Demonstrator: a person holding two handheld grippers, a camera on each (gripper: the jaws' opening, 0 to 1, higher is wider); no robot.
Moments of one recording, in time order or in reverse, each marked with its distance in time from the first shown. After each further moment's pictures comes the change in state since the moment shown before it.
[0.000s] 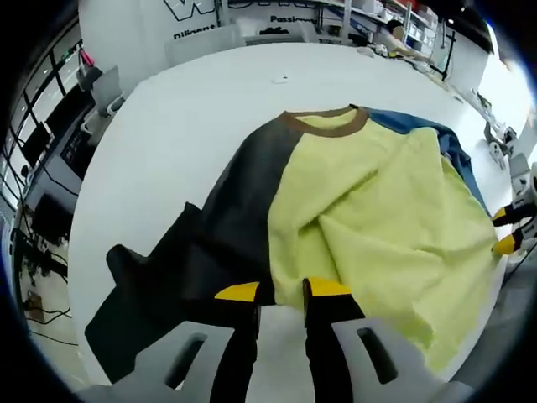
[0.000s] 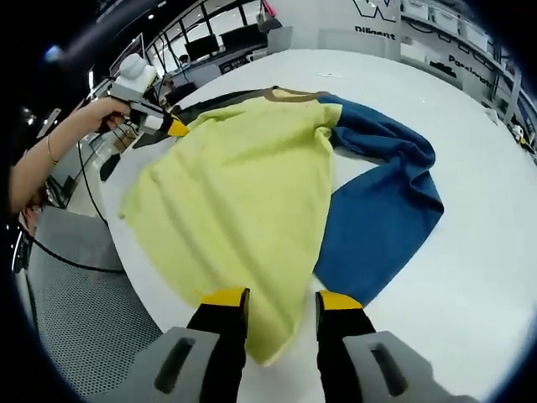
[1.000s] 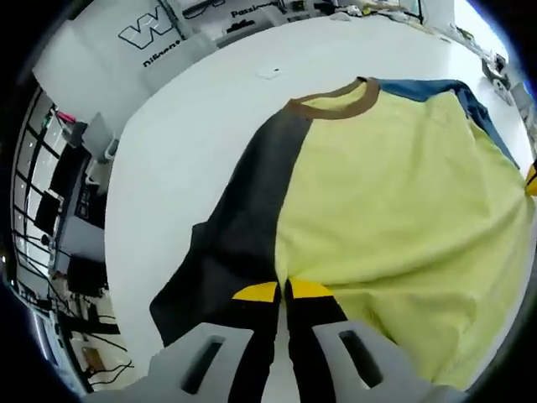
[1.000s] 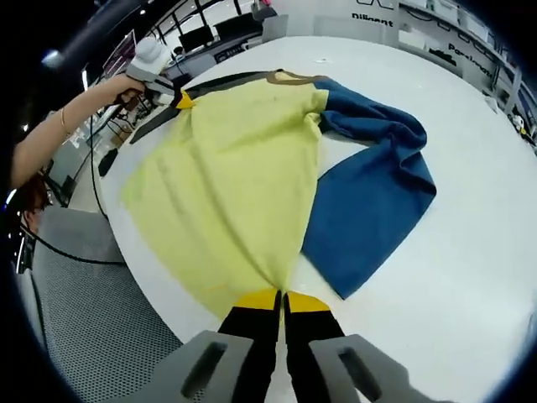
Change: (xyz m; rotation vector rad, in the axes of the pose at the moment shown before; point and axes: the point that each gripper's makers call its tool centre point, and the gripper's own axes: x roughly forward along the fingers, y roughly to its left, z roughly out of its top) left arm 0.020 0.041 0.040 0.328 0.064 0.153; right arm -0.007 -0.009 -0.014 0.027 0.069 0.009
